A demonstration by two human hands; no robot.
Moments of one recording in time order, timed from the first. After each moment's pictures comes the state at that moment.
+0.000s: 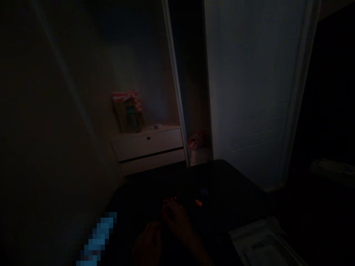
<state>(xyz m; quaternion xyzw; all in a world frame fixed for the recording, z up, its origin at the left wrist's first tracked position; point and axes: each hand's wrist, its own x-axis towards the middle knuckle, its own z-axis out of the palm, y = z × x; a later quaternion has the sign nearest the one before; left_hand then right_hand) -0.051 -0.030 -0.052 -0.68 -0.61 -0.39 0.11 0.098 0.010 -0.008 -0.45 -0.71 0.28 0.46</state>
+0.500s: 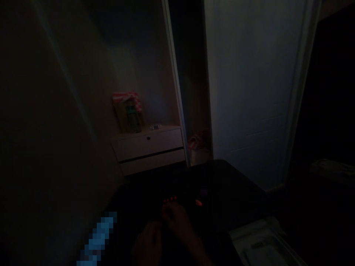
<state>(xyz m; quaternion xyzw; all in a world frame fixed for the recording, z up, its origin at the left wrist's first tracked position) -0.056 -0.030 -0.052 -0.70 -0.60 -0.37 0.10 0.098 0.009 -0.006 -0.46 -0.70 0.30 0.46</state>
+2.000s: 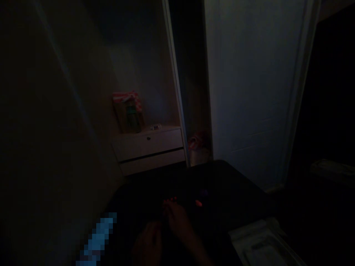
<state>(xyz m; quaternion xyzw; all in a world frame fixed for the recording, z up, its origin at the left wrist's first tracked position) -0.054 -0.032 -0.047 -0.70 -0.61 -0.37 0.09 0.098 0.012 -0.011 -0.43 -0.70 0.31 0.48</state>
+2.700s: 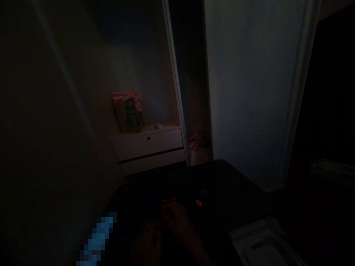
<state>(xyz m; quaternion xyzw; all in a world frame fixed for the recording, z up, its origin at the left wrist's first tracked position) -0.054 -0.030 -0.051 -0.70 -0.61 -0.37 0.09 0.097 0.012 -0.011 -0.45 -0.71 0.27 0.47</state>
